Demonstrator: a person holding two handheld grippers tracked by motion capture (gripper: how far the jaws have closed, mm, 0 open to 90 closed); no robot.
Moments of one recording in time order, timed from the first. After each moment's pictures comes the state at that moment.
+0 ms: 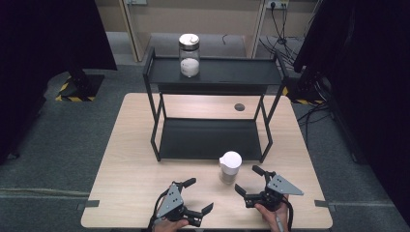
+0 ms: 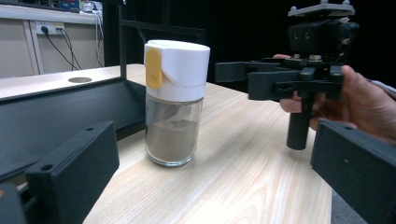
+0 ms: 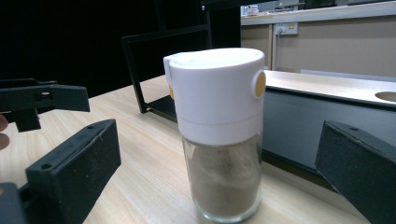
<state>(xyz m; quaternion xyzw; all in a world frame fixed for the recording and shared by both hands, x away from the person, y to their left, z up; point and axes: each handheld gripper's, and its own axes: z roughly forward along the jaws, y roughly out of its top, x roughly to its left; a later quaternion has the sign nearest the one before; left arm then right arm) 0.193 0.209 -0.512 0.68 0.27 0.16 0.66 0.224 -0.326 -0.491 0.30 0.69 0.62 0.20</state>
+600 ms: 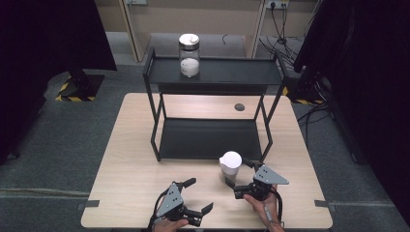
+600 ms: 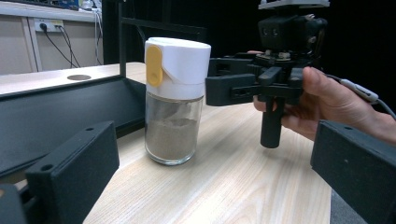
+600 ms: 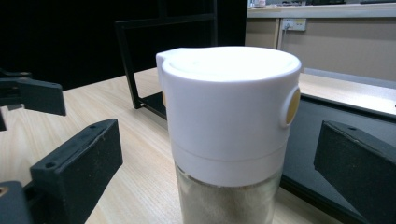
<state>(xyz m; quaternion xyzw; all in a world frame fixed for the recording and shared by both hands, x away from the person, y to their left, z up) 0.194 0.209 -0.512 0.68 0.27 0.15 0.66 0.252 -0.299 -0.486 0.28 0.72 0.60 0.20</state>
